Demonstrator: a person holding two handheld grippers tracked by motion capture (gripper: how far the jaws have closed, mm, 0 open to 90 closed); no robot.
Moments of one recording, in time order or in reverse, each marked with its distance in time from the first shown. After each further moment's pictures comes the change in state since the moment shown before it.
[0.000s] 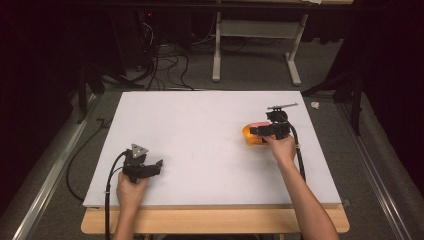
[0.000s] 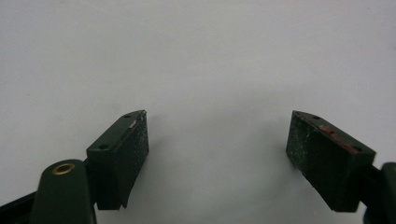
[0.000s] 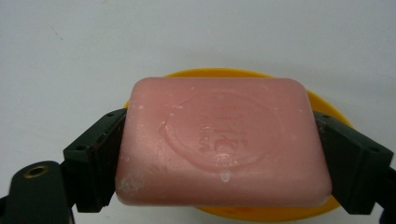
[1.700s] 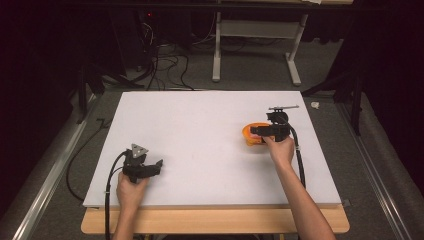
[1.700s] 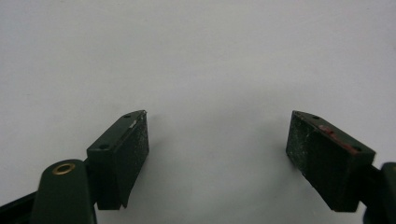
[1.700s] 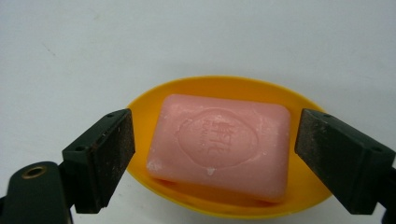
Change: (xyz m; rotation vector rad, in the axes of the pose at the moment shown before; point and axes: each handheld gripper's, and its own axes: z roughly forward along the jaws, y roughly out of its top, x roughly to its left) left arm 0.000 0.000 0.000 0.000 -0.001 0.000; right arm 0.004 -0.005 -0.005 -0.059 -0.049 0.032
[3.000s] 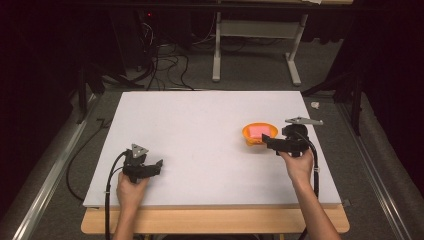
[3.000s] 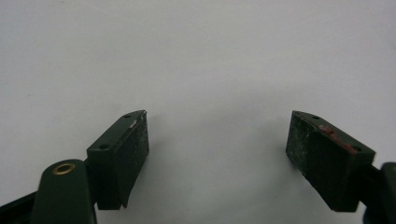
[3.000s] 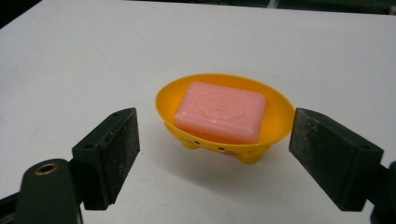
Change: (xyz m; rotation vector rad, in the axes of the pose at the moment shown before) left arm 0.000 0.000 0.000 -0.001 0.001 0.001; right arm -0.006 -0.041 -0.072 -0.201 0.057 -0.145
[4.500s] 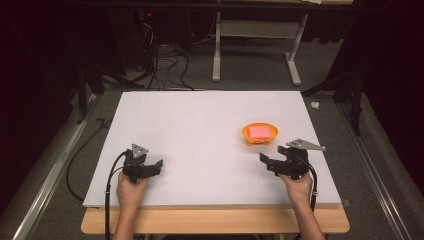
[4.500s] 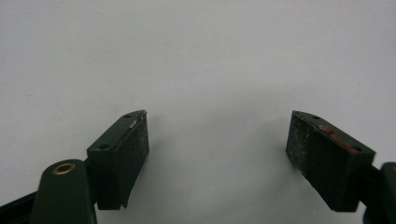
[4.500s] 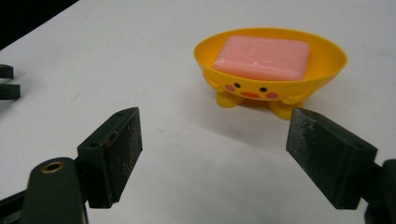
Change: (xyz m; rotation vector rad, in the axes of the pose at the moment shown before) left arm 0.000 0.000 0.000 -0.001 0.002 0.002; right arm 0.011 -0.059 -0.010 -0.055 0.109 0.000
